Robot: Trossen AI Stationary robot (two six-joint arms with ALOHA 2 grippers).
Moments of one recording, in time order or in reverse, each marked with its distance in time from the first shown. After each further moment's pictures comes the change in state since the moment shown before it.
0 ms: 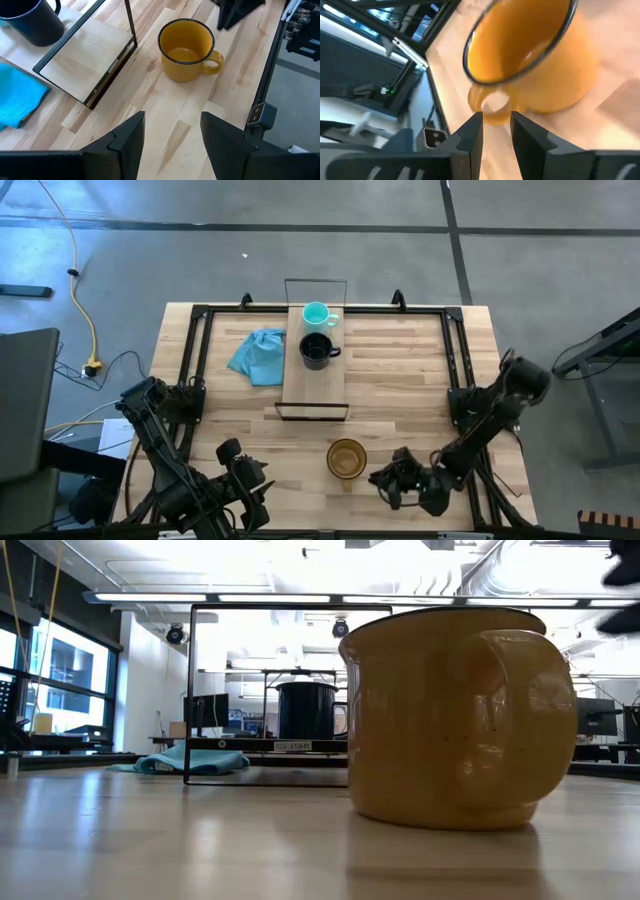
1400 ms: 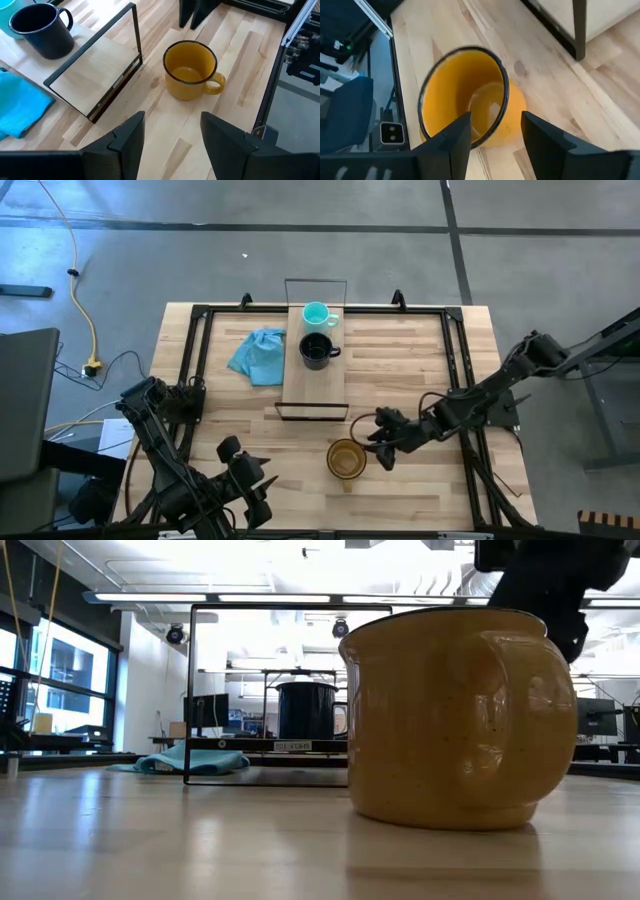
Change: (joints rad) left arm 0.000 0.000 0.000 -0.005 -0.094 -0.049; right arm -0.400 -0.353 0.000 -0.426 -0.529 -0.442
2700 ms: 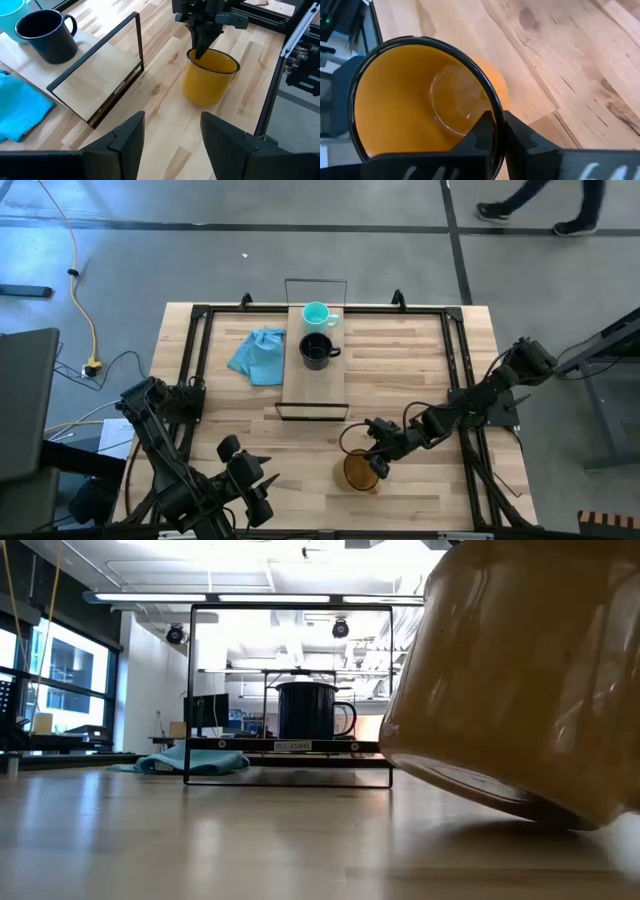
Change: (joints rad) left arm 0.000 0.000 0.000 -0.002 -0.038 -0.026; right arm 0.000 0.161 0.001 0.061 -0.150 0.096
